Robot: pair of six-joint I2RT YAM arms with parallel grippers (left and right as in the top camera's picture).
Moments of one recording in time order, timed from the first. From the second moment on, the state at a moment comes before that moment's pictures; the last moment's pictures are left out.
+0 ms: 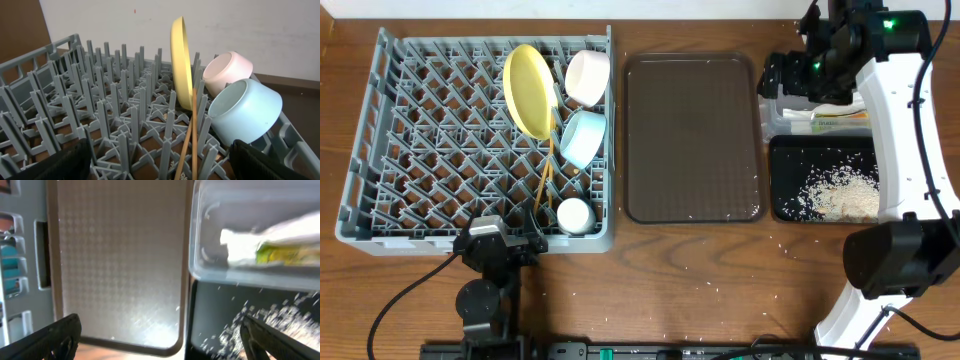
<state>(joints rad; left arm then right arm) 0.11 0.01 0.03 -0.14 0.00 -0.08 0.07 1.96 2.09 -1.33 -0.18 0.12</state>
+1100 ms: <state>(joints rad) 0.11 0.01 0.03 -0.14 0.00 -0.08 0.05 0.39 0.31 -0.11 -0.11 -0.03</state>
